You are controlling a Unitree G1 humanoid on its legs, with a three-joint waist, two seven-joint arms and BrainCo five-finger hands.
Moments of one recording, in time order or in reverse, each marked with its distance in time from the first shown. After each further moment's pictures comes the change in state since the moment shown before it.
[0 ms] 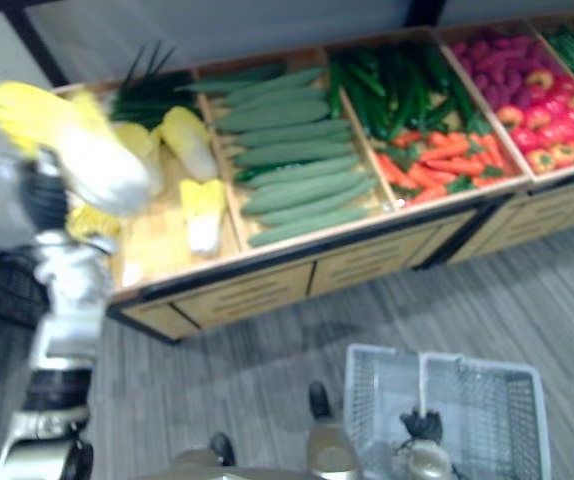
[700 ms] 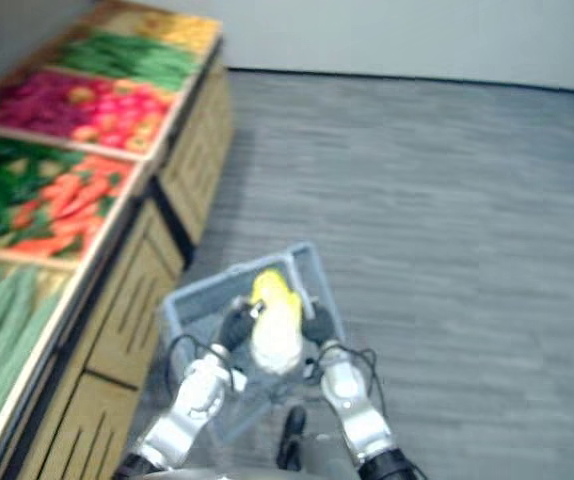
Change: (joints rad) left arm 0.273 -0.218 -0.362 0.352 -0.037 -0.132 -0.305; right arm -0.139 0.024 0.589 -0.462 -0.057 0.000 0.064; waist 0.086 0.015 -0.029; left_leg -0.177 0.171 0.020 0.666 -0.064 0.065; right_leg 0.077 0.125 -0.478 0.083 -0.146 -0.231
